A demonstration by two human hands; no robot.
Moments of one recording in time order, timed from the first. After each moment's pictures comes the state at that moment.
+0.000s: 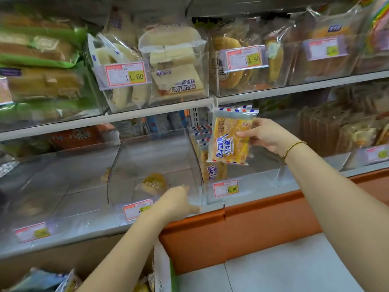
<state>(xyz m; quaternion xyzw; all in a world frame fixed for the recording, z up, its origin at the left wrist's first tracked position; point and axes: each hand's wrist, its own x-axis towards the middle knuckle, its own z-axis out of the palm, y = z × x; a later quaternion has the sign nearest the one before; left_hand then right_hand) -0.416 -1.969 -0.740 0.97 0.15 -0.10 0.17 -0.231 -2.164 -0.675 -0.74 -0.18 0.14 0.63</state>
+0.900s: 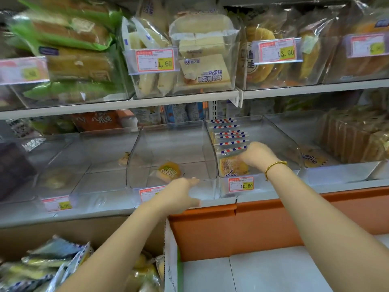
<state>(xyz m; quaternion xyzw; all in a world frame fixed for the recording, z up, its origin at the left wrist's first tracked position) -0.439 -1.946 -0.743 0.97 0.11 -0.05 0.22 -0.264 -2.101 -0.716 -0.96 -0.14 0.08 0.22</state>
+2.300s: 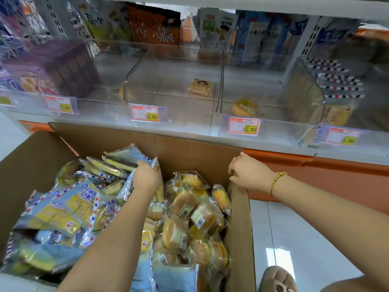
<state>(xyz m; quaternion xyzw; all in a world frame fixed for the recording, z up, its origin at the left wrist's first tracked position) -0.623 -1.740 -0.943 0.77 0.57 0.06 0.29 -0.453 -1.958 -0.861 -0.84 -0.53 0.11 -0.09</state>
